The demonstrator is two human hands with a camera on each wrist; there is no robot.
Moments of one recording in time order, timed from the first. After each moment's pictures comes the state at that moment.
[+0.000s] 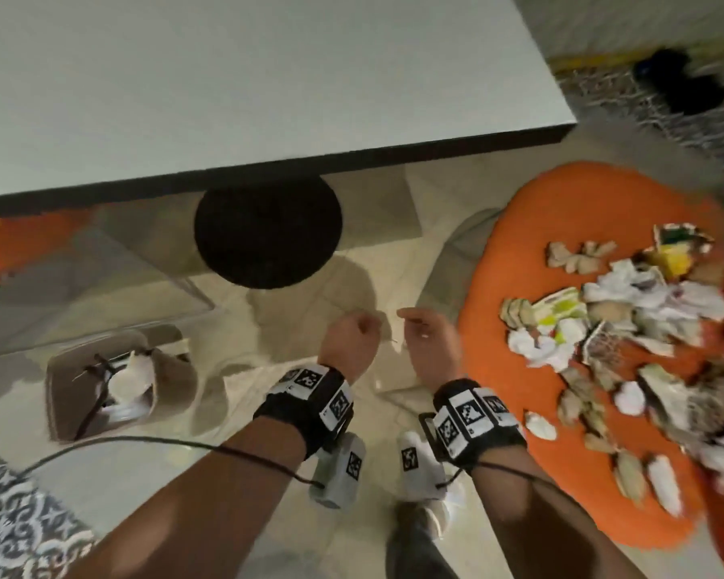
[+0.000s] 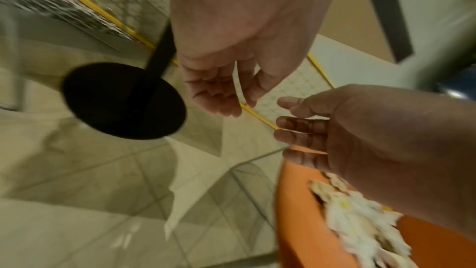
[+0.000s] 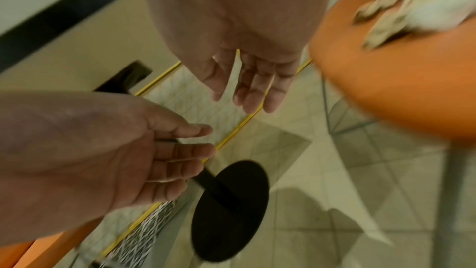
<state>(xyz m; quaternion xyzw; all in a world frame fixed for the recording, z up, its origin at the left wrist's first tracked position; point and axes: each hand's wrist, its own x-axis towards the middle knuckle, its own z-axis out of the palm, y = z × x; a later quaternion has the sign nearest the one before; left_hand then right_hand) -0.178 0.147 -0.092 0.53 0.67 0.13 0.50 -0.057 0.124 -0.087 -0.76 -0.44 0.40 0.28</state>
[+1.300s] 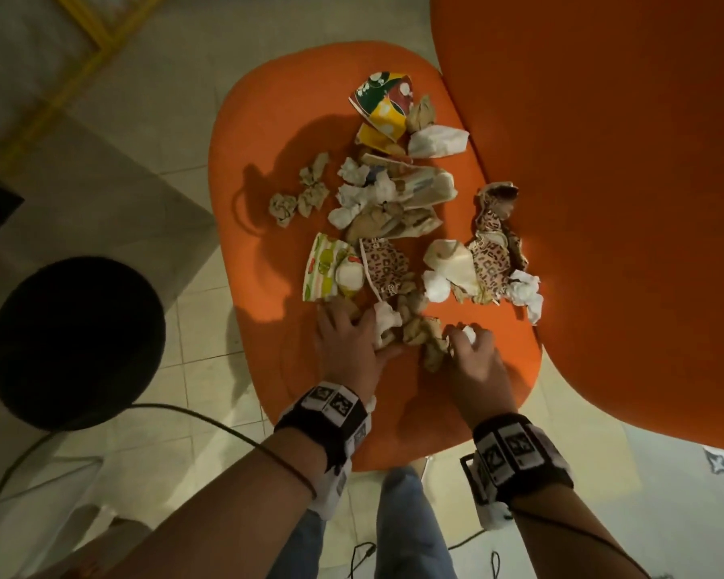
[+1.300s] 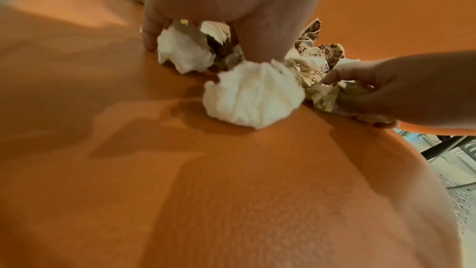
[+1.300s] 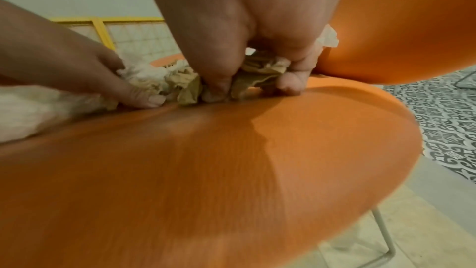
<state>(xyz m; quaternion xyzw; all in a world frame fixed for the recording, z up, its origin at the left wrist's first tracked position) 0.120 0.085 -0.130 0.88 0.40 -0.16 0.21 0.206 -0.059 -0.127 -0.92 -0.30 0.25 0.01</state>
